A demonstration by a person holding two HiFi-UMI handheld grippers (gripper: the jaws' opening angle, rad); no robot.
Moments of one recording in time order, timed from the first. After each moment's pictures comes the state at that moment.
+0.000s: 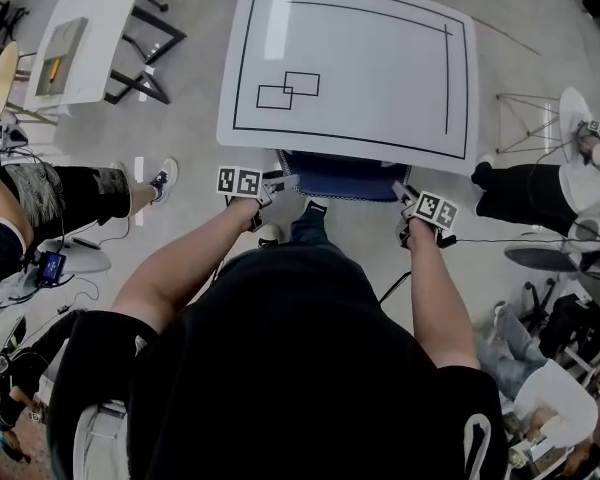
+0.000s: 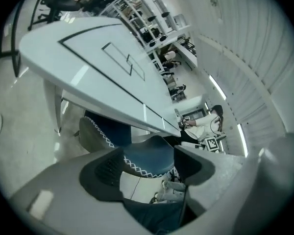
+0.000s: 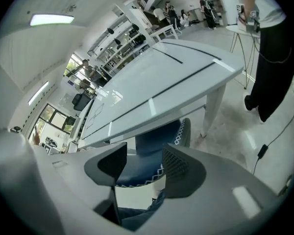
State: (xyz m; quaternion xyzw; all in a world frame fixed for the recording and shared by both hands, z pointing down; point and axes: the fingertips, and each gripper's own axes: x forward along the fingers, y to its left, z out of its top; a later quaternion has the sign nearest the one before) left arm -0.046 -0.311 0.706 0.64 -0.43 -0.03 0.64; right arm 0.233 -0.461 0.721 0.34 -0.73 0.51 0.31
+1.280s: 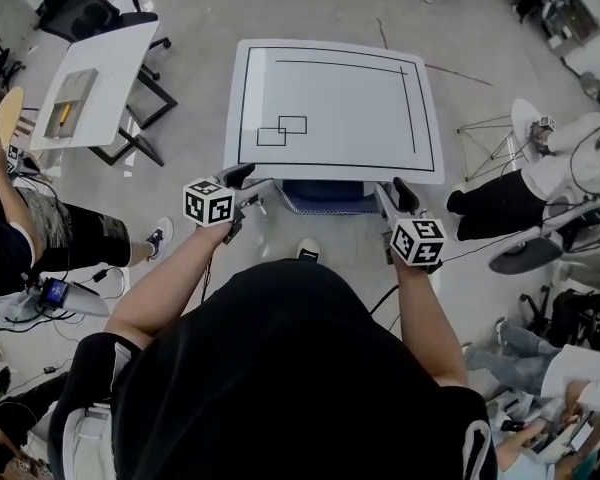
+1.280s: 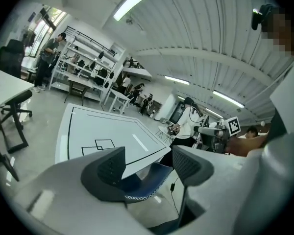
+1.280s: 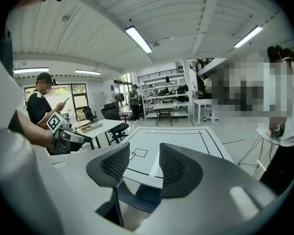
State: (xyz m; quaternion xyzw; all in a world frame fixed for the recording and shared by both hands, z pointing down) left arm -0.120 -0.295 0.482 0.80 -0.51 0.03 0.32; right arm 0.140 -0.395 0.430 0.33 -0.91 0.15 0.18
